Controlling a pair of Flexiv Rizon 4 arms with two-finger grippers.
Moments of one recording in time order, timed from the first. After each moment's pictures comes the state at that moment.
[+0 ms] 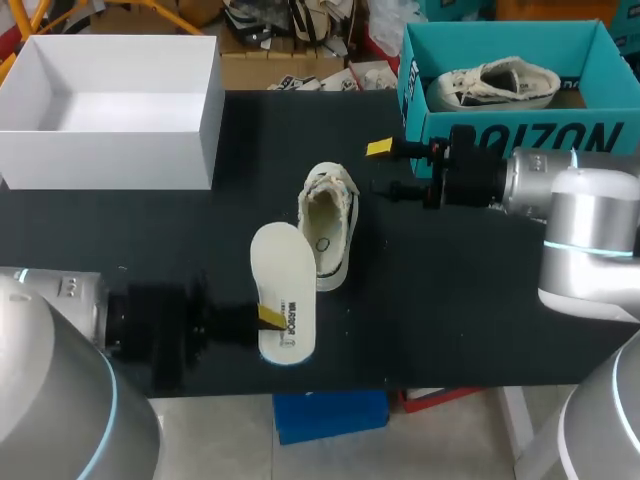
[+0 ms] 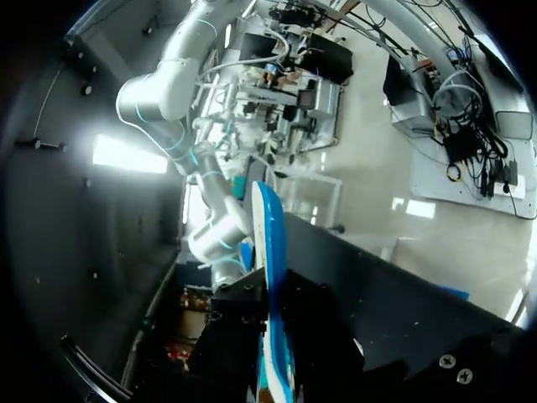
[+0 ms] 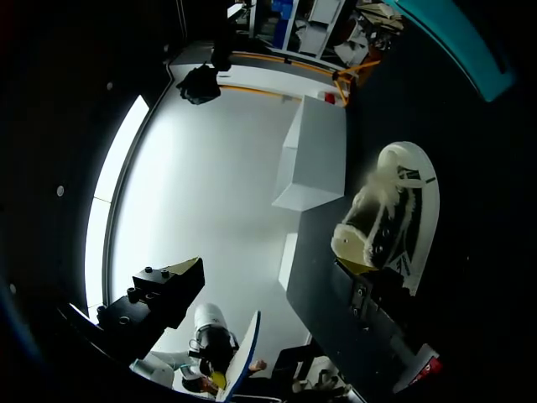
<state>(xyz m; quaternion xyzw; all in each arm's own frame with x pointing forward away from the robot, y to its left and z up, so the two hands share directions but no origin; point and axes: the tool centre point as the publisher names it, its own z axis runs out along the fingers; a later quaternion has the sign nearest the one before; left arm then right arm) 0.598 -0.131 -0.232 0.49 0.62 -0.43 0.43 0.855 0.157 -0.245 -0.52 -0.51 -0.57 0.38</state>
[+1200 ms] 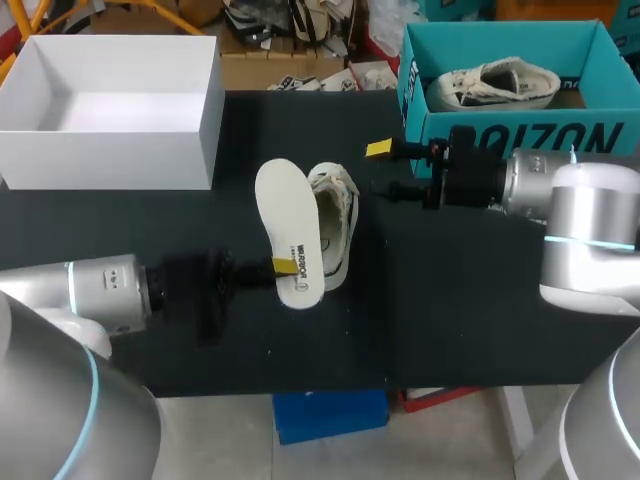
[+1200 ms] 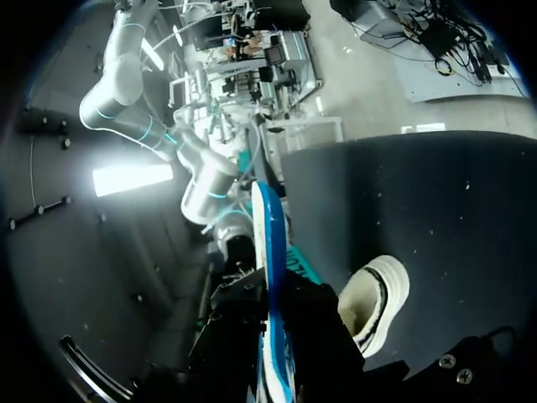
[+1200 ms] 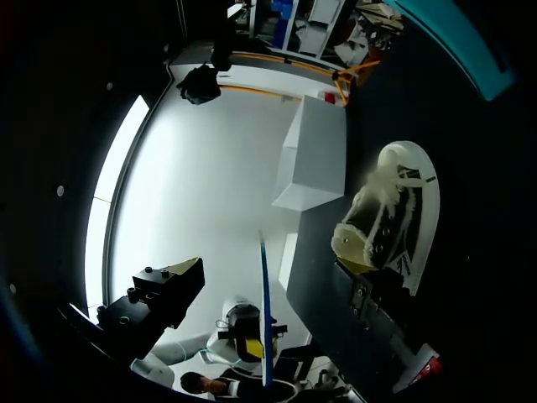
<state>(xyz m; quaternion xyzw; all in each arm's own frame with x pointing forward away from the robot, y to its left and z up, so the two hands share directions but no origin) 0.722 -0.142 -0.276 0.52 0.54 -0.34 0.57 0.855 0.157 -0.246 -0.52 -0.51 -0.57 0.38</state>
